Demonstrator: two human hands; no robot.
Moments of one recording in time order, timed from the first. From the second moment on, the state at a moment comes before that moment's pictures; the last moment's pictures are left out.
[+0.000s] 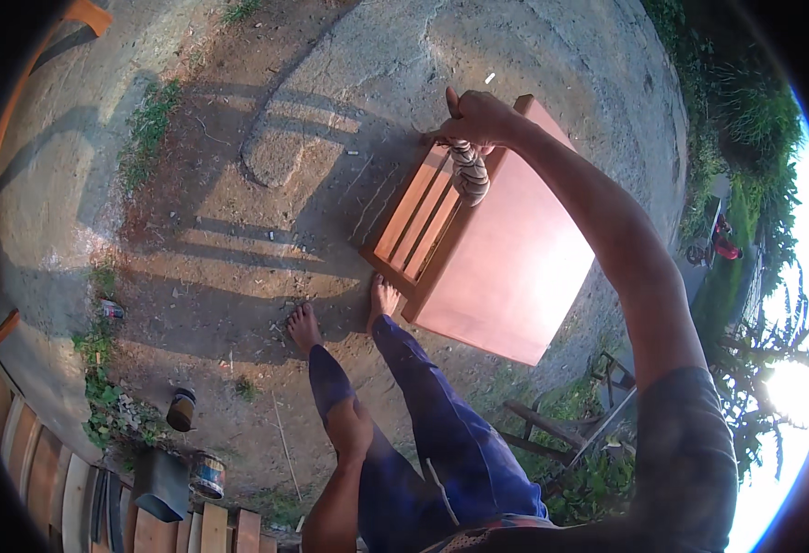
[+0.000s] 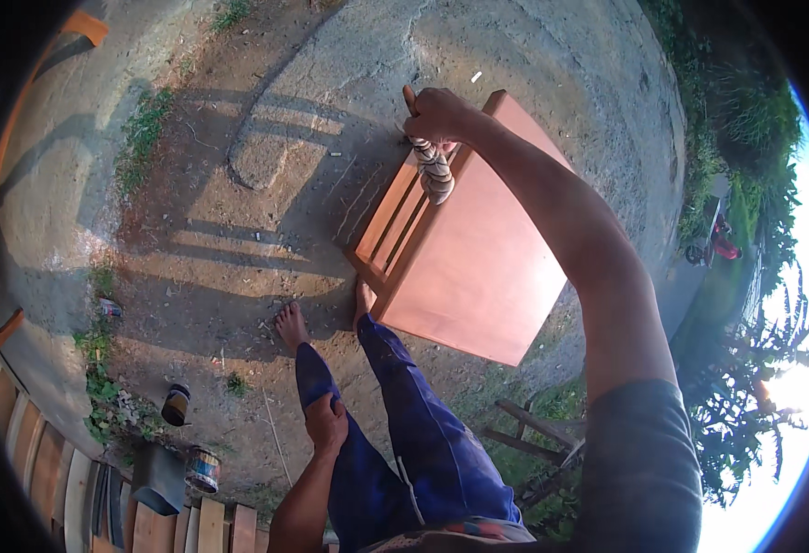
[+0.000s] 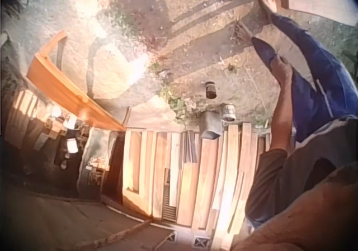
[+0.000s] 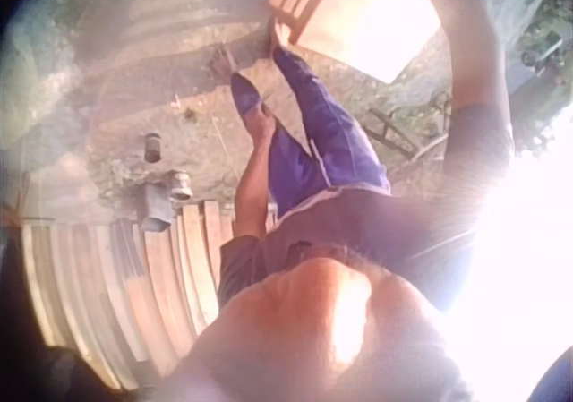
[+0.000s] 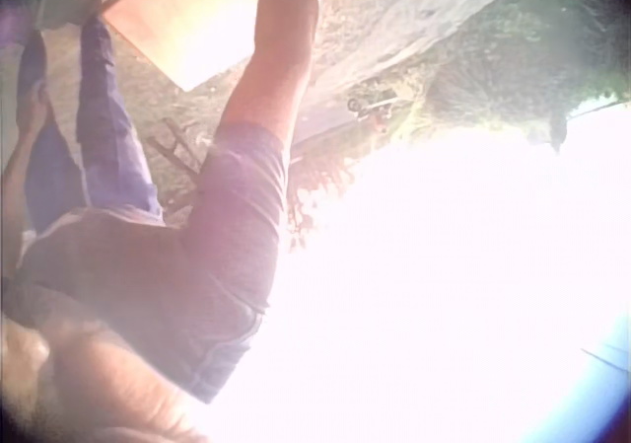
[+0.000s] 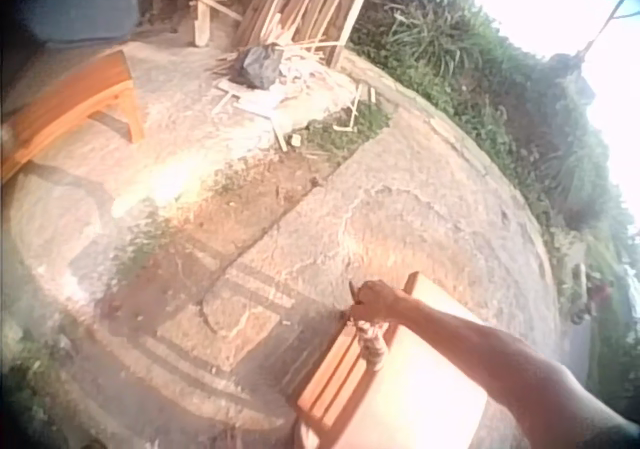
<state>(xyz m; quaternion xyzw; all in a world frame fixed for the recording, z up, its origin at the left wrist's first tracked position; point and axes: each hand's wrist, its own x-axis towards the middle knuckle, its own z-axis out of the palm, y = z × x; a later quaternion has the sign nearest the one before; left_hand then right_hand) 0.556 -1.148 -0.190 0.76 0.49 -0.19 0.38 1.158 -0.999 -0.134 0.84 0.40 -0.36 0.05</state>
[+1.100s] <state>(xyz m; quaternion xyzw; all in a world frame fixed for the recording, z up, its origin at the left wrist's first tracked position) 0.576 -1.178 -0.224 0.20 0.69 0.03 0.69 1.347 -0.996 -0.126 0.85 0.47 -0.17 0.13</state>
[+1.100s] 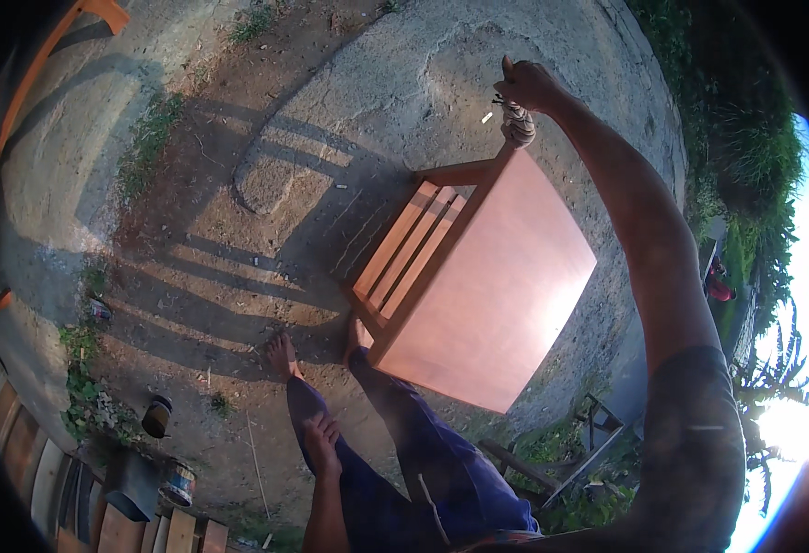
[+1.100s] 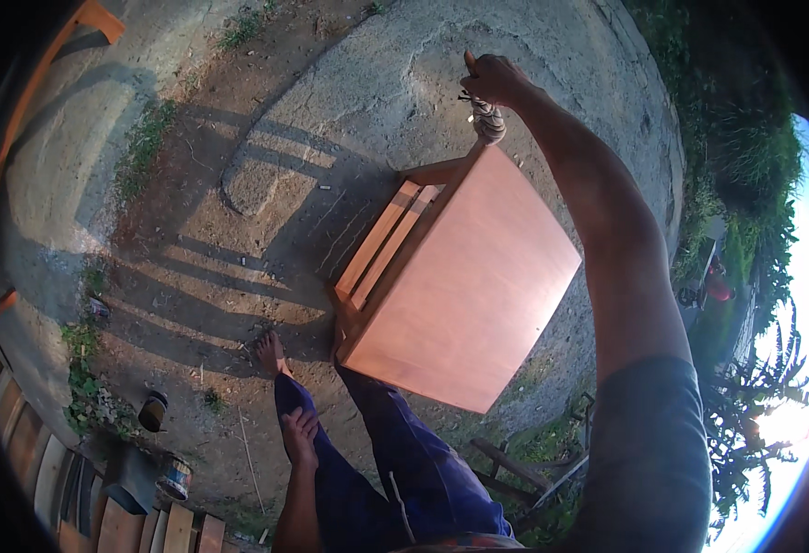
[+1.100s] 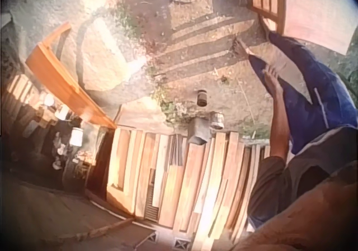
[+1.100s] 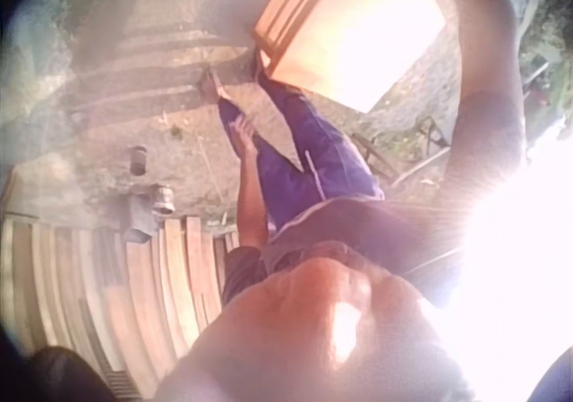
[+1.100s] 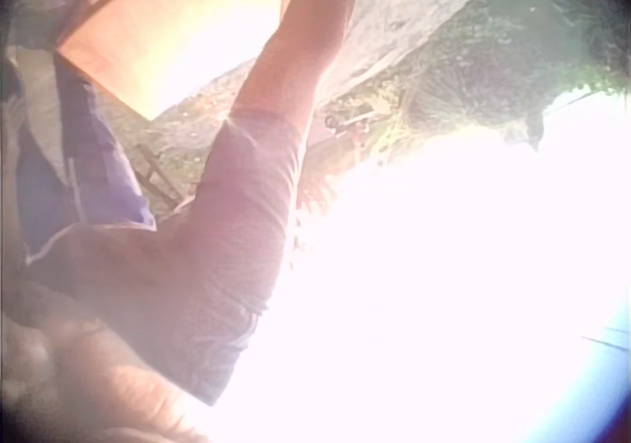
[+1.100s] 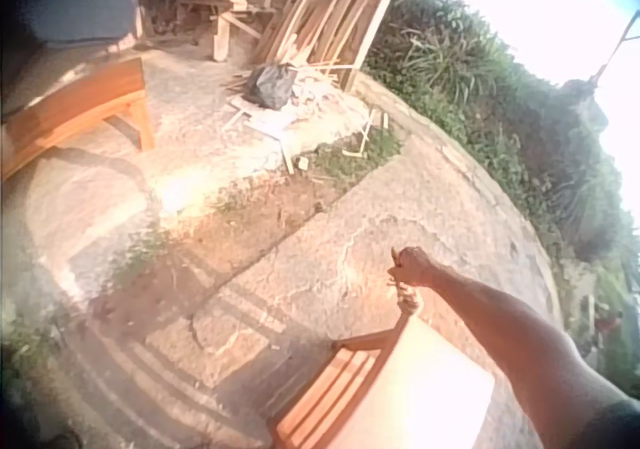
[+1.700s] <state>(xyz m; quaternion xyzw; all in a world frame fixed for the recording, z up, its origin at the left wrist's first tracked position) 0.492 -1.188 -0.209 0.21 0.68 0.02 0.70 1.018 -1.054 -0.110 0.73 0.63 -0.22 0.12</state>
